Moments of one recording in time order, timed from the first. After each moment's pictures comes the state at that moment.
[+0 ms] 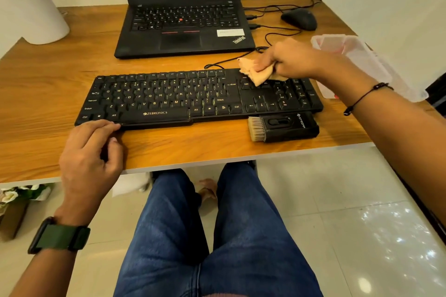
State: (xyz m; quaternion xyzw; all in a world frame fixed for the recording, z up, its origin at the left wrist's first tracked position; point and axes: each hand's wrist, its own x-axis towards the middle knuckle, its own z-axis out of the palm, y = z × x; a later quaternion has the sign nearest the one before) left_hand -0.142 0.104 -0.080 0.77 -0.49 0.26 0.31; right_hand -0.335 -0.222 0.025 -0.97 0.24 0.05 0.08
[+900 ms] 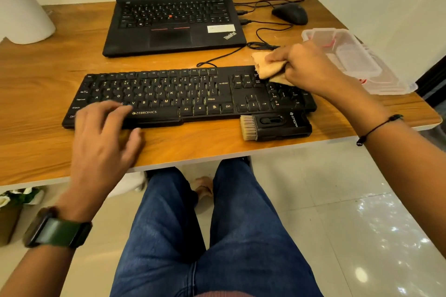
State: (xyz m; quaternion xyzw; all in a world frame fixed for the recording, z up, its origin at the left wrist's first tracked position) left_hand -0.163 0.078 -0.056 0.77 -0.54 0.23 0.24; right_hand -0.375 -0.196 0.015 -0.93 0.34 -0.10 0.07
